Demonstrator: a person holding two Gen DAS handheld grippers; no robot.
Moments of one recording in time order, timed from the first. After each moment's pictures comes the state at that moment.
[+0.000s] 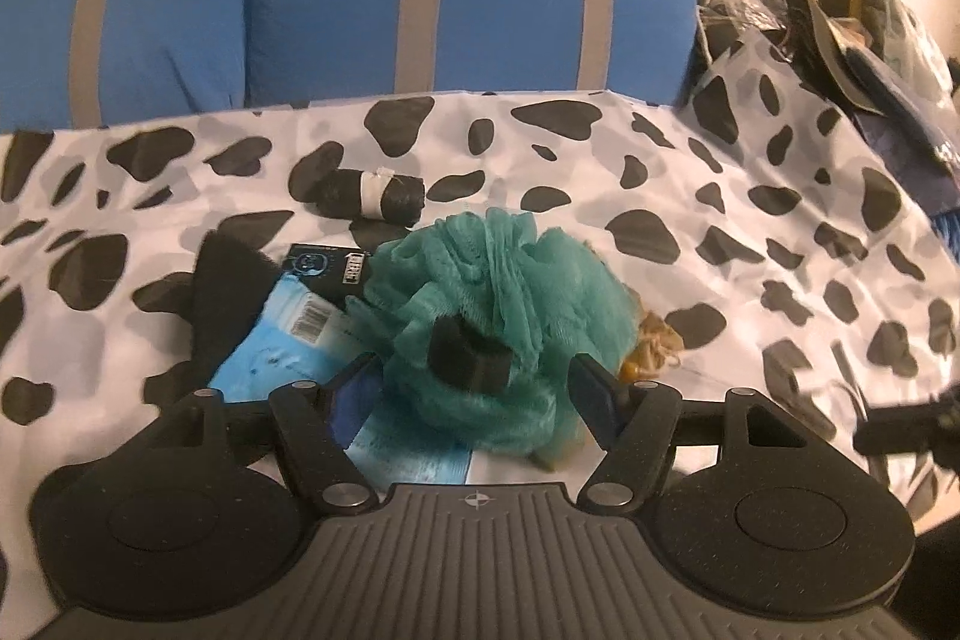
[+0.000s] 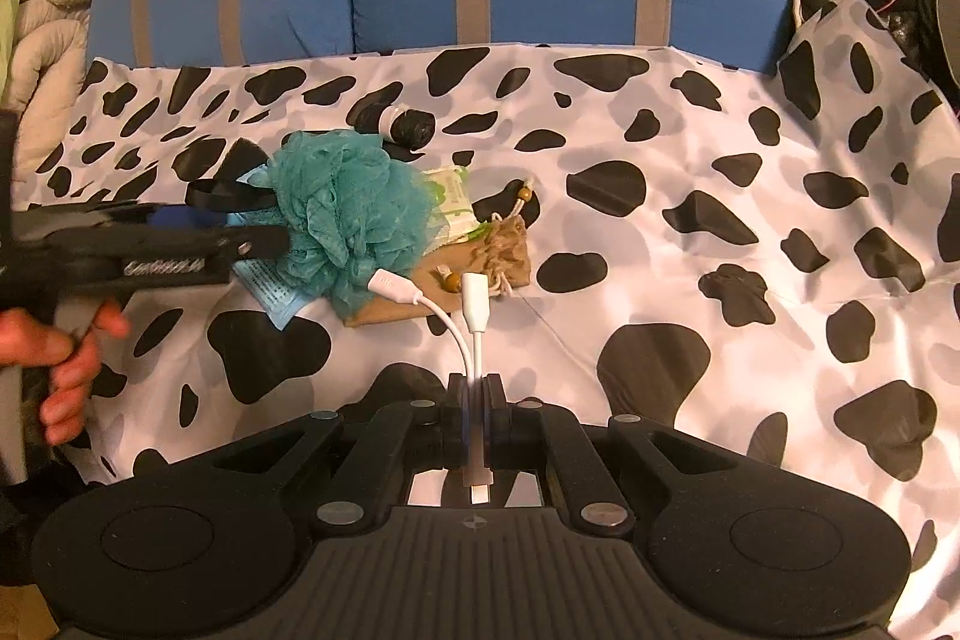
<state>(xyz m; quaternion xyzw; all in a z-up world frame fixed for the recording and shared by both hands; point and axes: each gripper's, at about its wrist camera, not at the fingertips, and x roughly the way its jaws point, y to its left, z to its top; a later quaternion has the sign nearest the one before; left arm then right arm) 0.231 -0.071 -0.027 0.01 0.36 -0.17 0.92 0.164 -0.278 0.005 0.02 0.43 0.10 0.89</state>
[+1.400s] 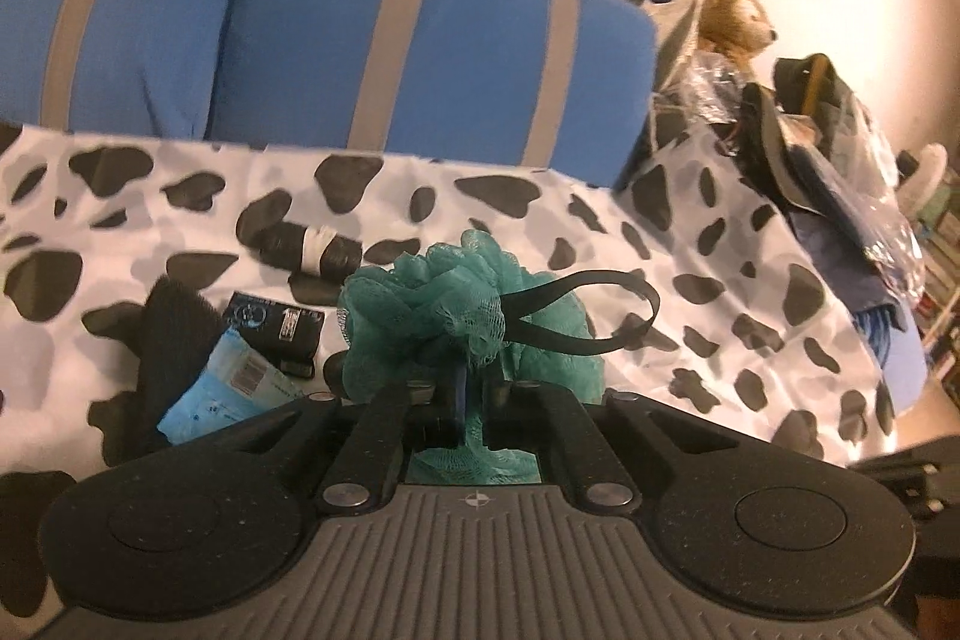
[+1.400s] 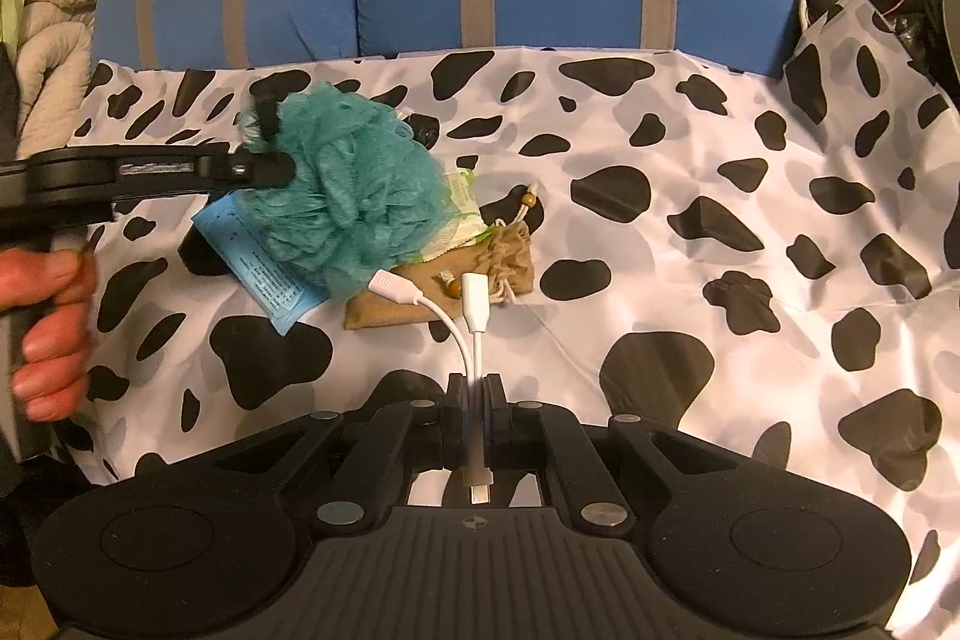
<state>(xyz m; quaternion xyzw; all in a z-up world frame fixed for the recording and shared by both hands) 0.218 -0.066 0.009 -0.07 0.32 -0.22 0.92 0.166 -0.279 0.008 0.02 0.43 0.11 0.90</state>
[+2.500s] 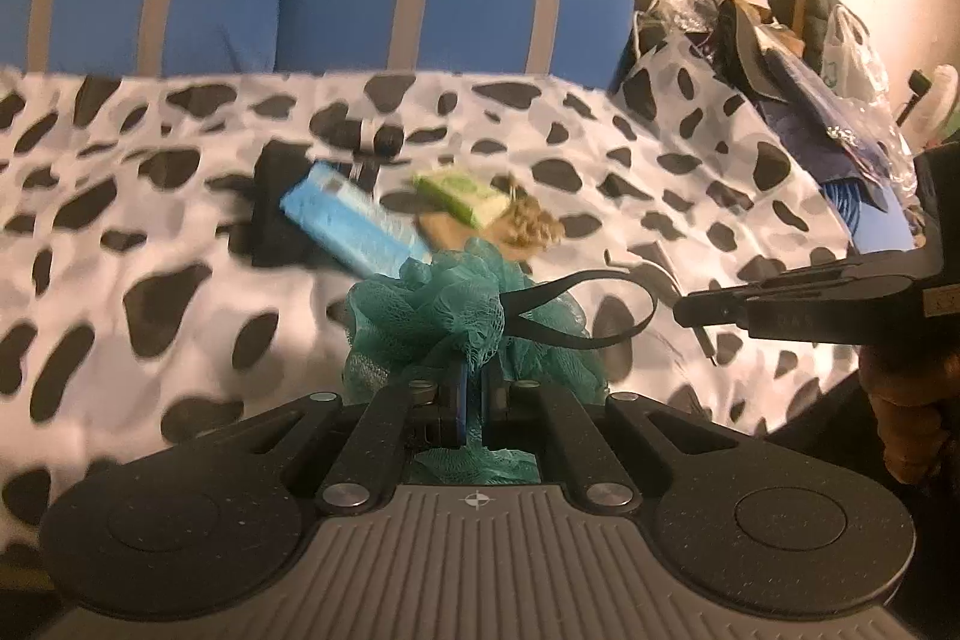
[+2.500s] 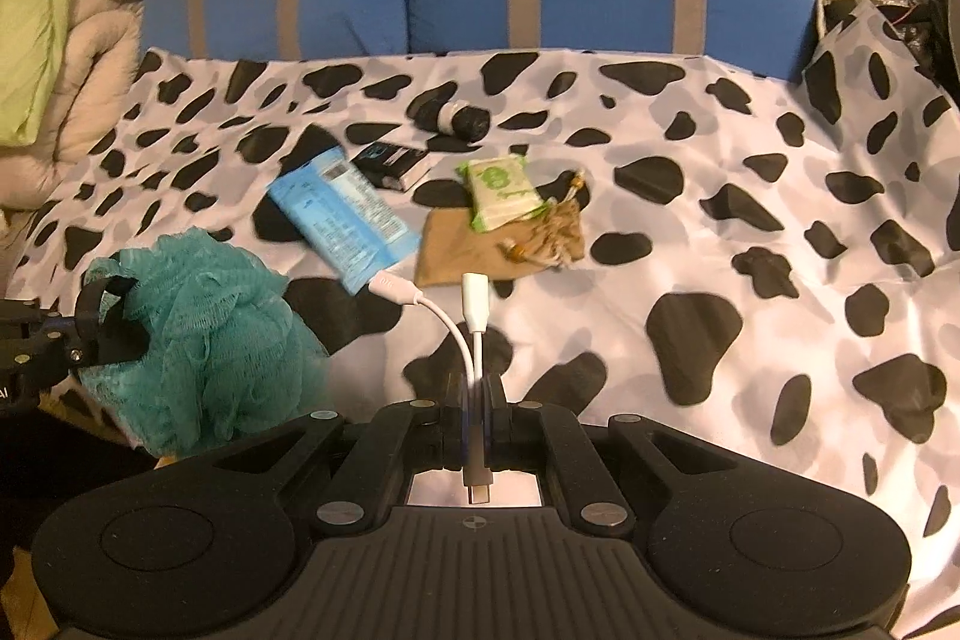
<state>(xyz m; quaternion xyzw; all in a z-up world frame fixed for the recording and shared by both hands) 0.063 -0.037 0.028 -0.02 0.38 -0.18 0.91 0.108 -0.258 0.021 0.02 0.43 0.14 0.89</state>
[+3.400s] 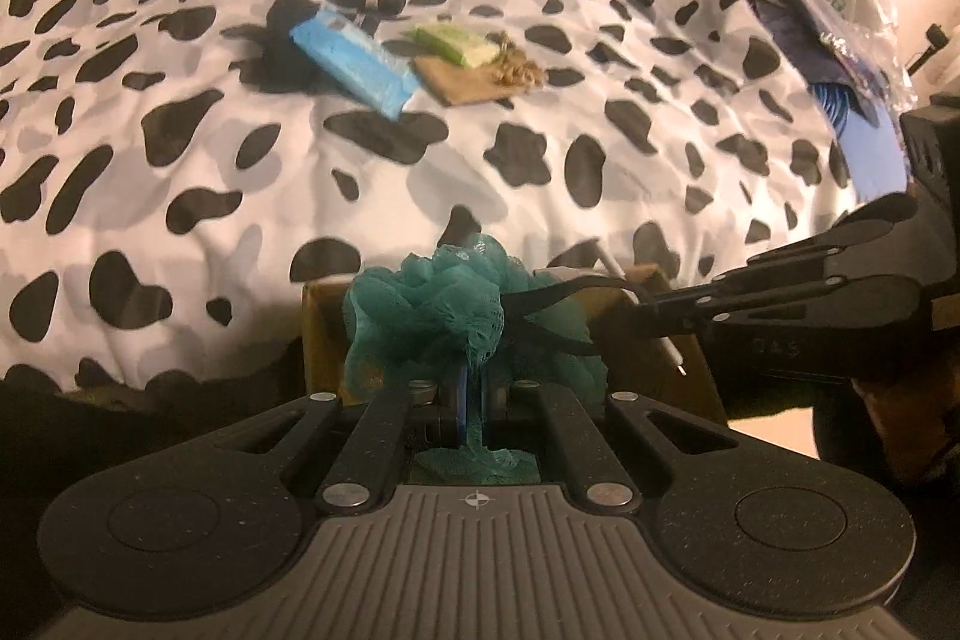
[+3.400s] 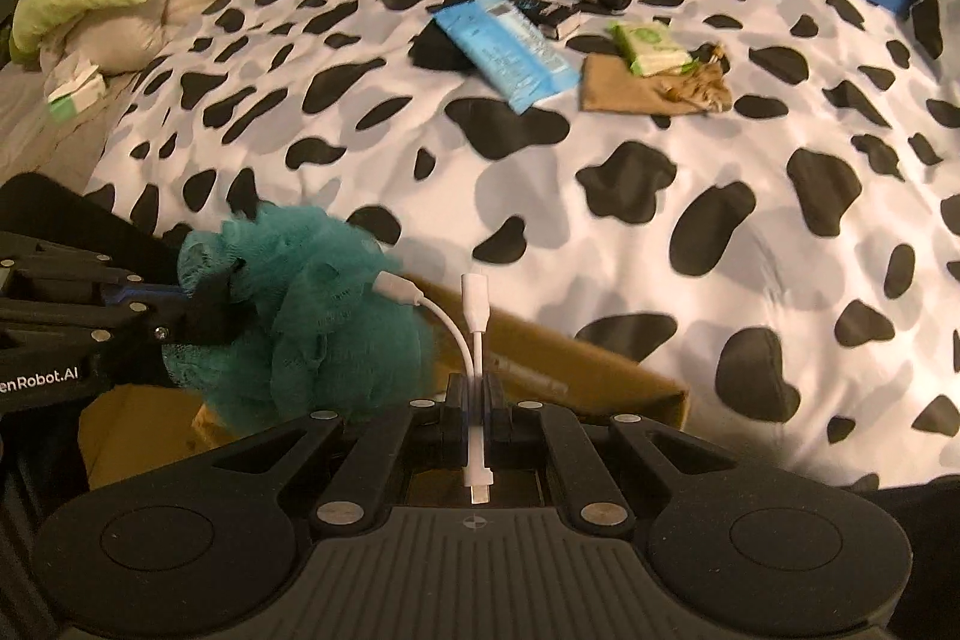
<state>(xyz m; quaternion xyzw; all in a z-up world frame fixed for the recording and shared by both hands) -0.006 -0.038 0.014 -0.02 0.48 -0.17 0.86 0.025 -0.211 0.006 0.00 0.51 0.23 0.83</state>
